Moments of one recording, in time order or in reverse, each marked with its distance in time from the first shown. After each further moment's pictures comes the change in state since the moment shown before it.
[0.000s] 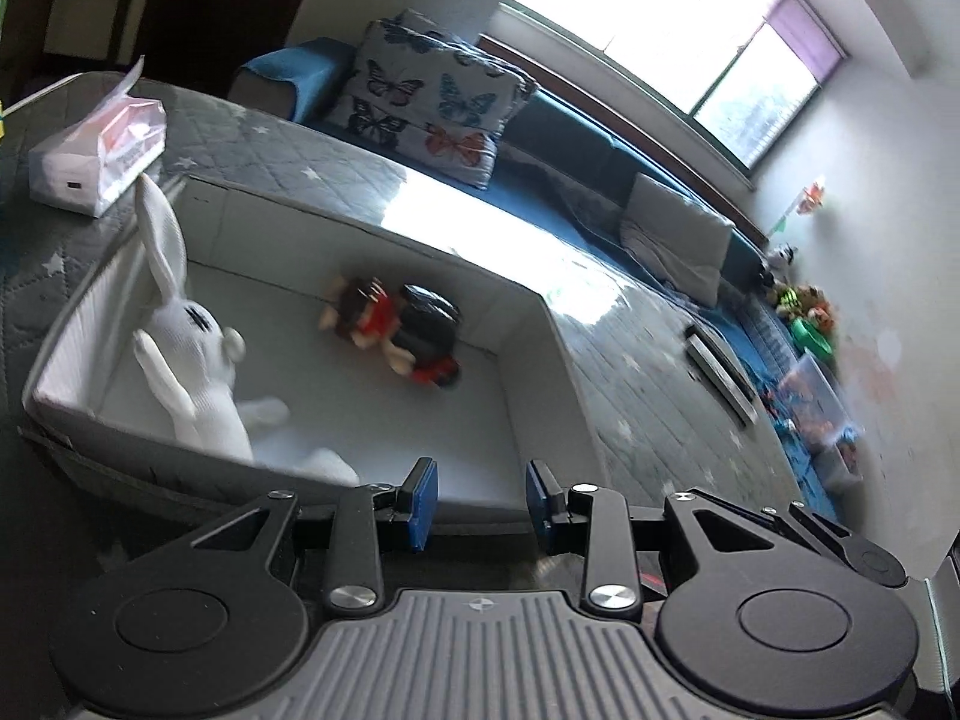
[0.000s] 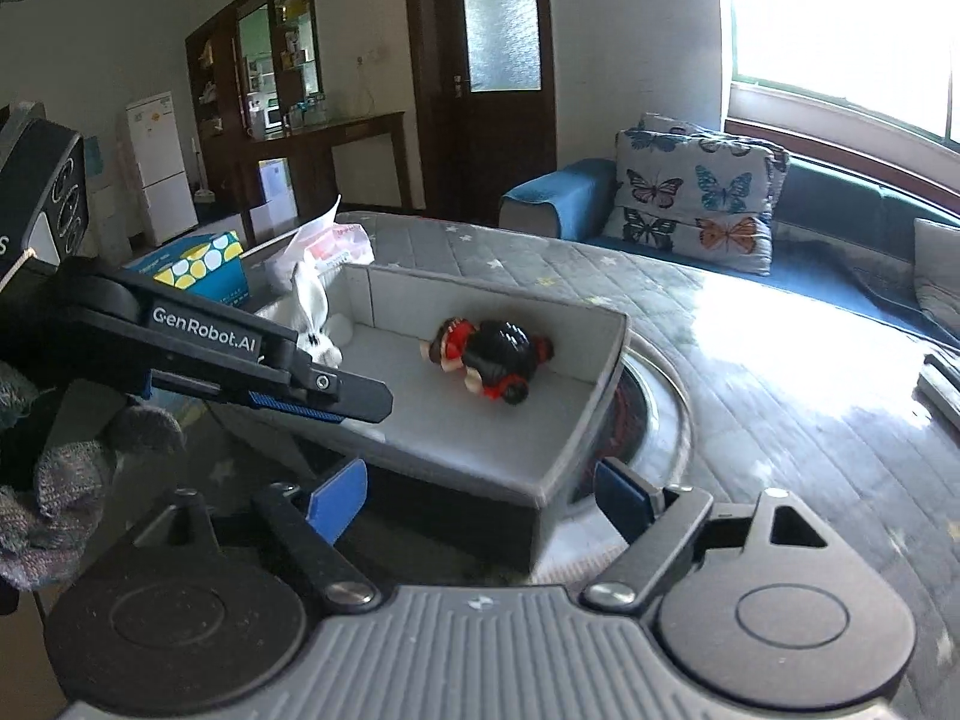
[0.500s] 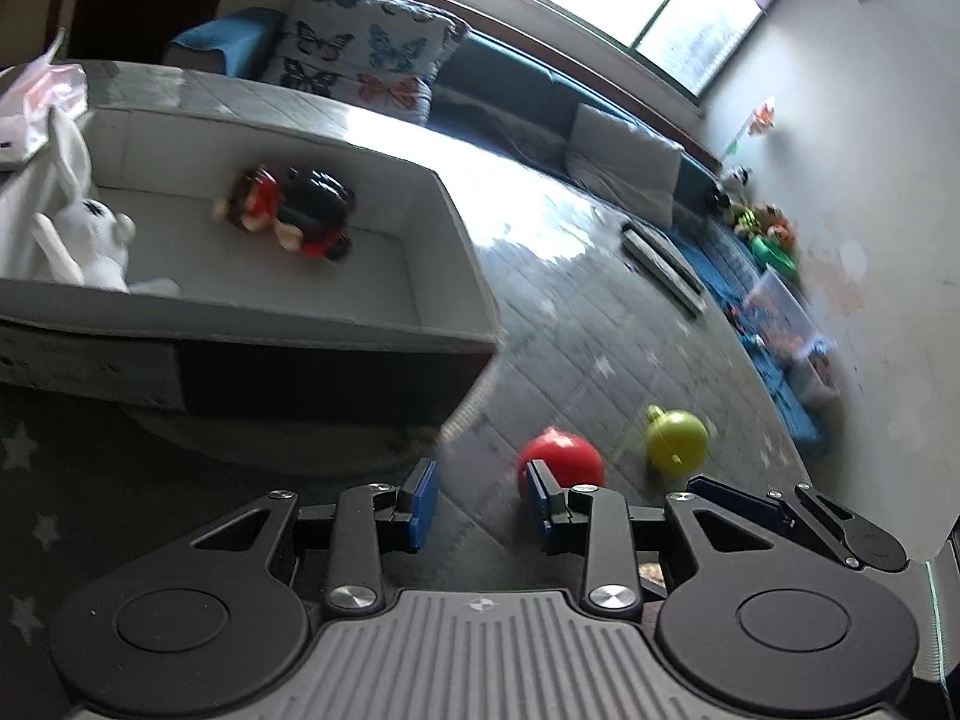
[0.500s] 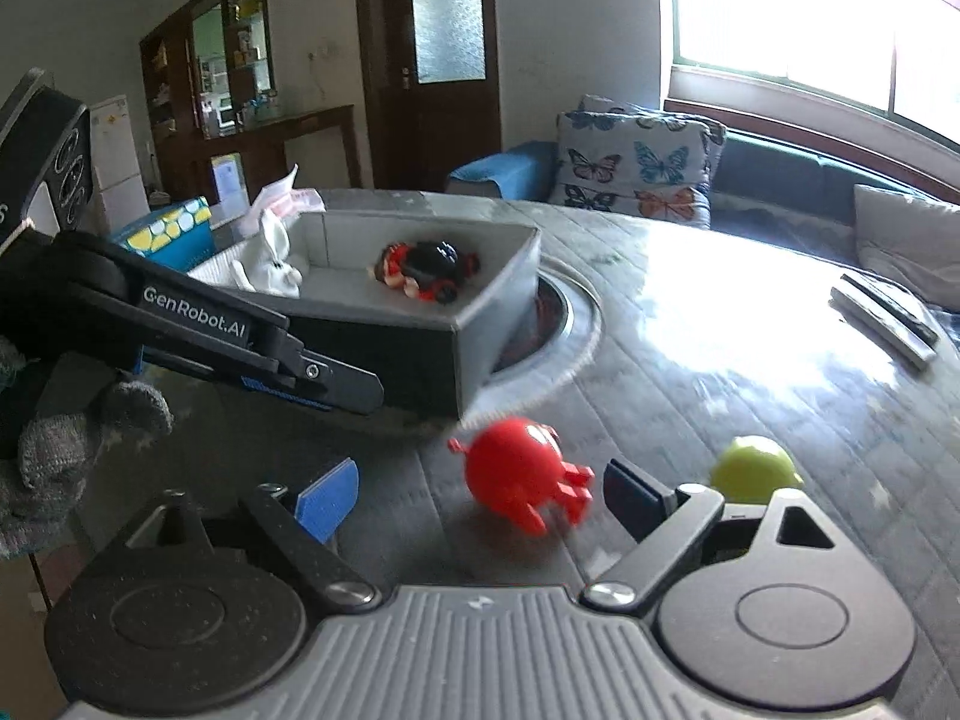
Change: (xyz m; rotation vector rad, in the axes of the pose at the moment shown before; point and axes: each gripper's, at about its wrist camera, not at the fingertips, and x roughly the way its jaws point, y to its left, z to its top) left arm 0.012 -0.046 -0.061 0.106 0.106 -0.060; right arm -0.051 -0.015 -0.070 0.050 0.017 -0.097
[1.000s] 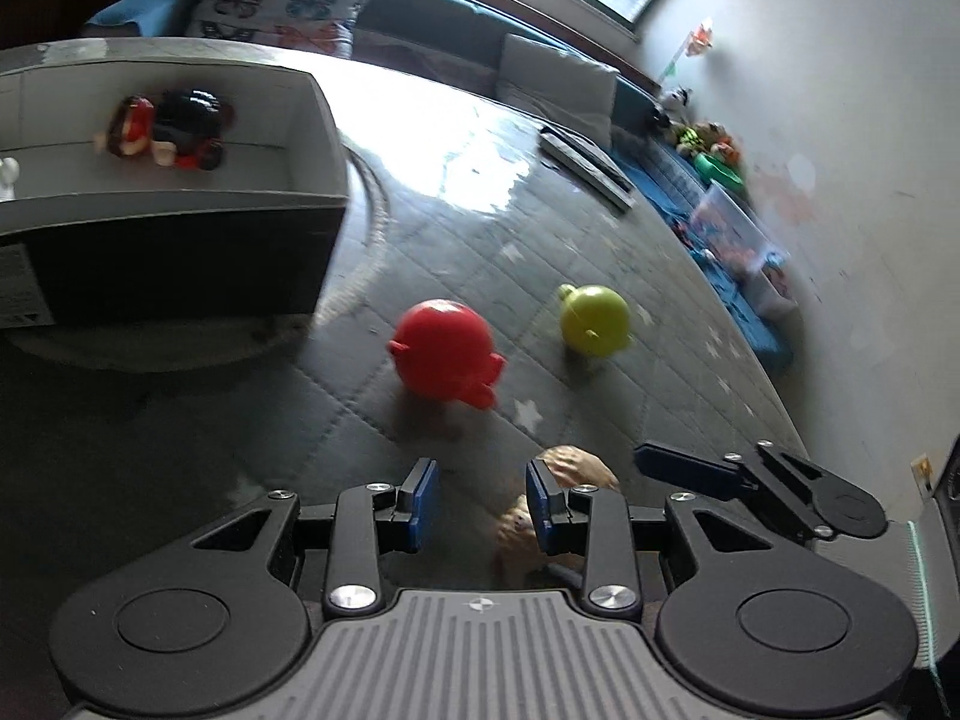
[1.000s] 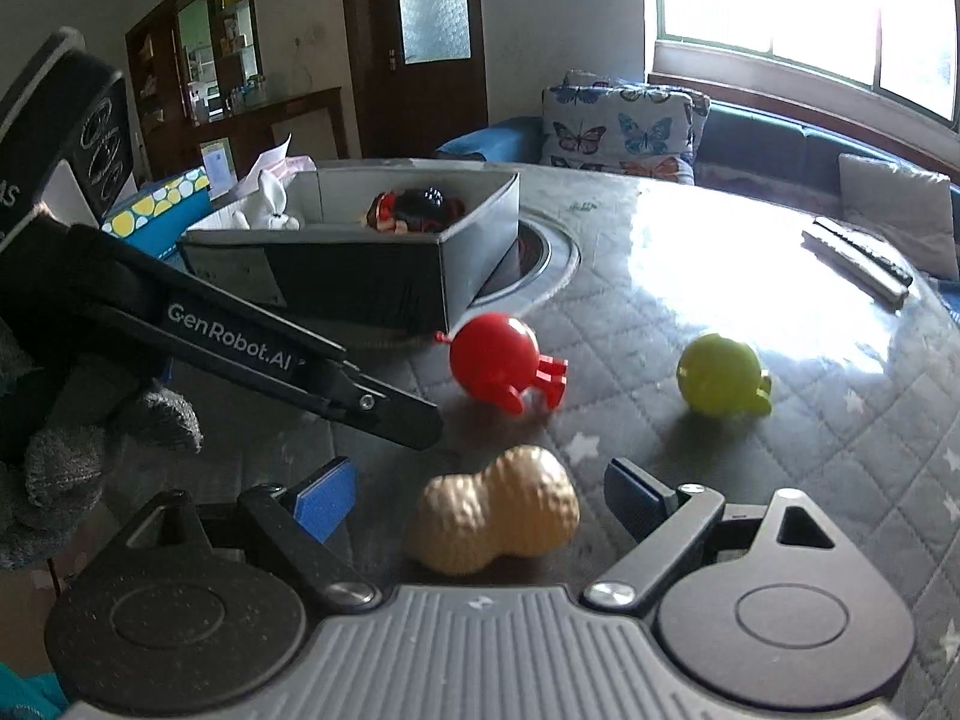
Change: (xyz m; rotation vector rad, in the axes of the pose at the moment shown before) left arm 0.023 -0.044 -0.041 0.108 0.117 -0.090; right arm -0.022 -0.004 -0.045 0.027 0.042 -0.003
